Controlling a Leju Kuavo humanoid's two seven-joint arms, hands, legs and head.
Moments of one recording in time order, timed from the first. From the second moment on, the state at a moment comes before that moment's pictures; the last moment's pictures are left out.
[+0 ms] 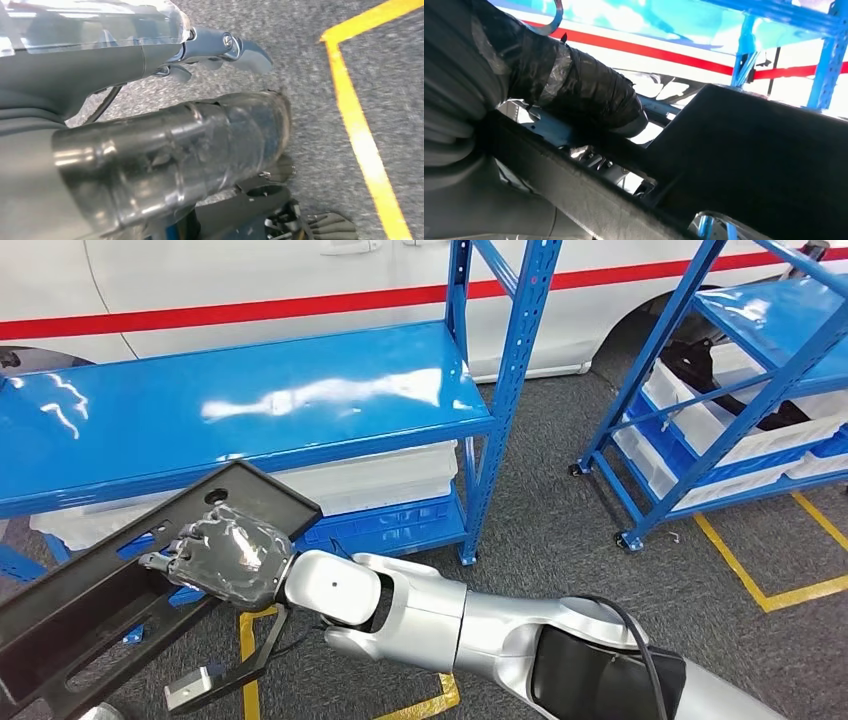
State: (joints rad) left arm -0.10 -0.22 0.33 -0.19 -0.67 0.28 -0.28; right arm -0.87 0.17 1.04 -1.06 0.93 -0.10 -0.07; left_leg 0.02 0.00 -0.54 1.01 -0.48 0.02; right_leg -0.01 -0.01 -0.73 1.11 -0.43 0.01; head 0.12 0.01
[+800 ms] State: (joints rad) left arm -0.10 -0.22 0.33 -0.19 -0.68 0.31 -0.30; right arm -0.86 0.17 1.04 -1.06 0.94 -0.11 -0.07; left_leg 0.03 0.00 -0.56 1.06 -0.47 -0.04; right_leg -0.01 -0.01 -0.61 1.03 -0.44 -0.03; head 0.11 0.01
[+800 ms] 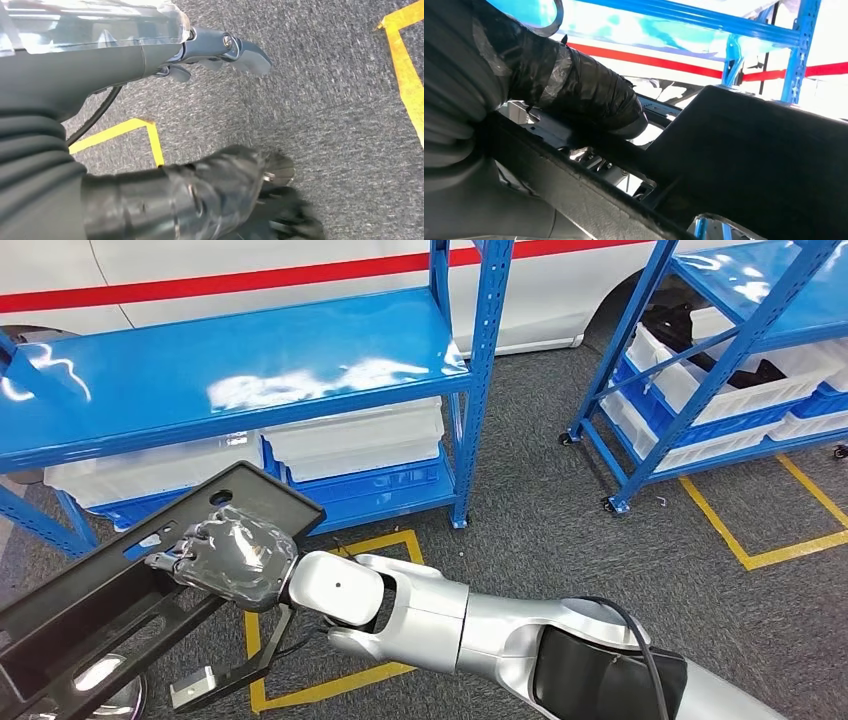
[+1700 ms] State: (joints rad) left arm -0.10 -0.22 0.33 -0.19 -0.71 0.33 -0.30; right arm -0.86 0.16 1.05 -1.07 1.00 -0.15 -0.08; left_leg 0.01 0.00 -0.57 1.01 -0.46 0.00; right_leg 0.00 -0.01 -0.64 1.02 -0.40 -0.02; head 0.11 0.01
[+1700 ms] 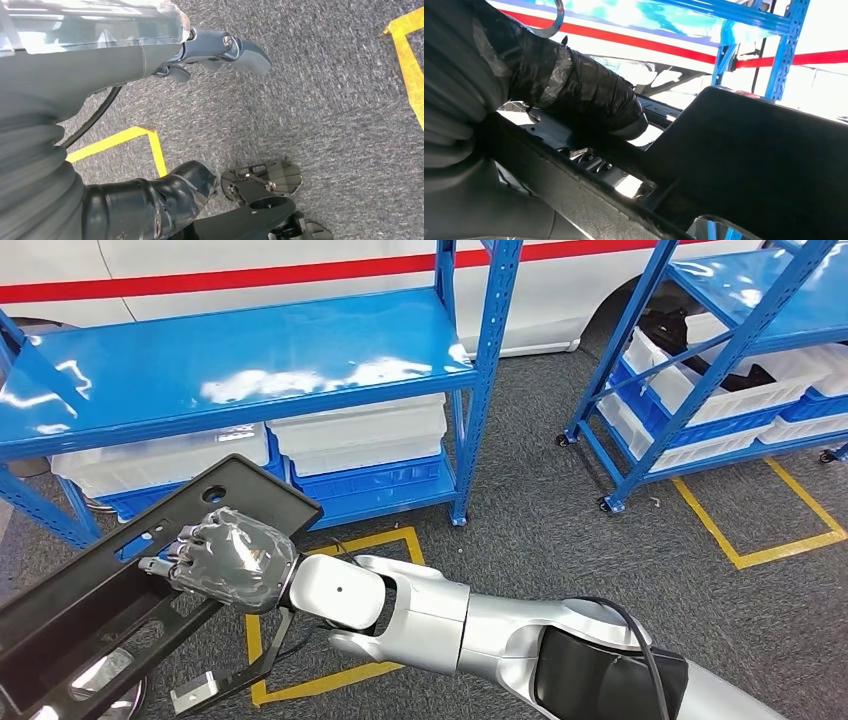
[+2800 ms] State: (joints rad) left arm -0.10 -0.23 0.33 -0.19 -0.72 0.34 -0.31; right arm -0.85 0.14 1.04 -1.07 0.99 -0.15 -0.06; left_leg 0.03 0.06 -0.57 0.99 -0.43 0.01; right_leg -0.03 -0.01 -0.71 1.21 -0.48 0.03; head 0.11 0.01
